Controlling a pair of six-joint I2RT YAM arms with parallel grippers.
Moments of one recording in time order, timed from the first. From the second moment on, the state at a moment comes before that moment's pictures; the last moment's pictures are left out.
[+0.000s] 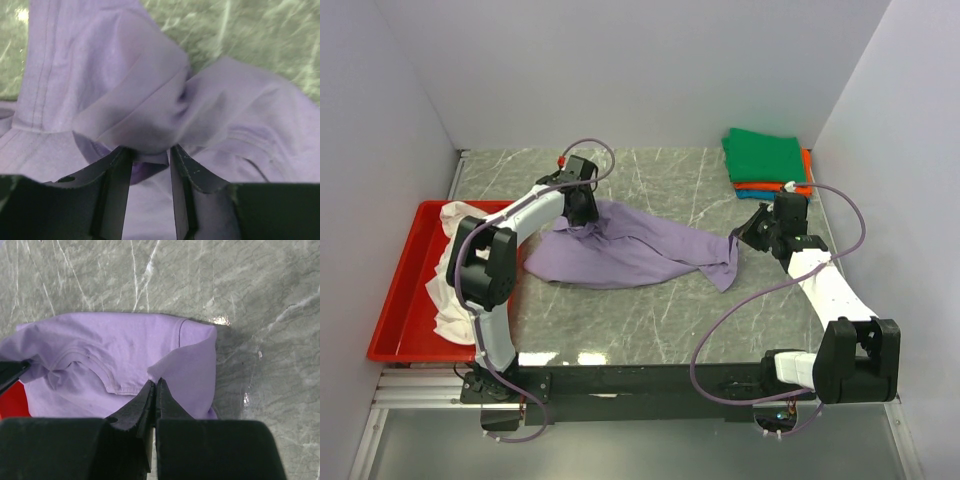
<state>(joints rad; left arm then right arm) -0.38 1.91 1.46 -0.56 -0.15 -0.62 0.01 1.24 0.81 -0.28 -0.18 0.63</state>
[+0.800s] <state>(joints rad) -0.40 1.87 1.44 -0.57 -0.22 -0.61 0.01 1.25 0.79 -0.26 -0.20 0.63</state>
